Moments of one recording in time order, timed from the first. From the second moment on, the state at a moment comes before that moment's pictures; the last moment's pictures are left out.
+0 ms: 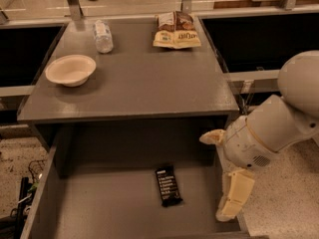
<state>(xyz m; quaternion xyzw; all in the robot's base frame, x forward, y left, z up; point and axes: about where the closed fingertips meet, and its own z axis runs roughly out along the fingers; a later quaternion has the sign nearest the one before) 0.364 -0.111 0.799 -0.67 0.69 0.21 0.17</state>
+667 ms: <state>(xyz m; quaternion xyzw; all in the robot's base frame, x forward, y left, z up) 0.362 -0.079 0.771 -0.69 0.67 0.24 0.15</state>
